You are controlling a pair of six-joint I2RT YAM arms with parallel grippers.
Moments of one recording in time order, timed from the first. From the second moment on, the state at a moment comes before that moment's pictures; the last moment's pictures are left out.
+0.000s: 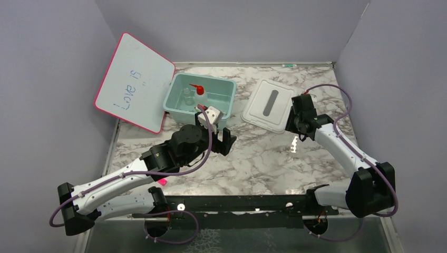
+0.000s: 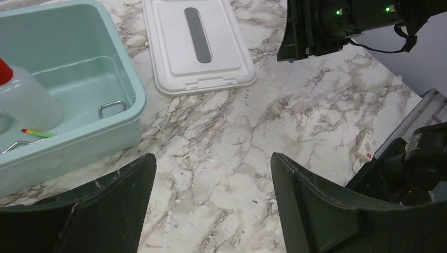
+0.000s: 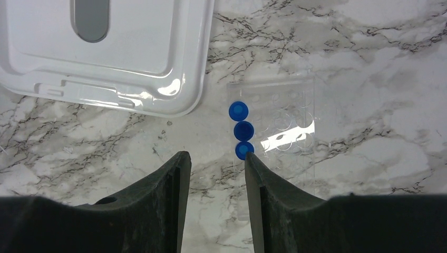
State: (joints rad) left arm -1.07 0.90 0.88 -0.23 -0.31 -0.27; right arm 0.27 1.28 0.90 -0.56 0.31 0.46
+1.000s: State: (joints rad) left arm -1.07 0.90 0.88 -0.23 -0.31 -0.27; right arm 0.27 1.23 0.88 -0.63 0.28 0.51
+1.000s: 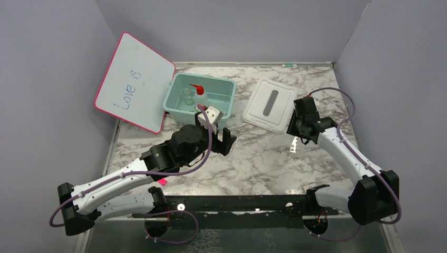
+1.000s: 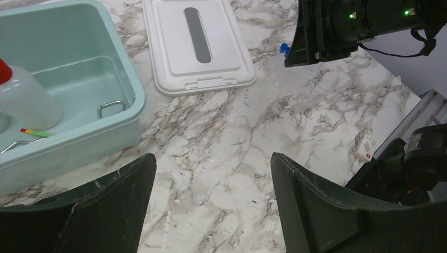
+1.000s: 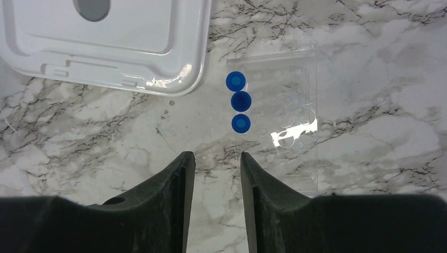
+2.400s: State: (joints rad) left arm -1.07 0.93 0.87 -0.24 -0.54 -0.34; right arm 0.52 2.12 1.58 -0.42 0.28 0.62
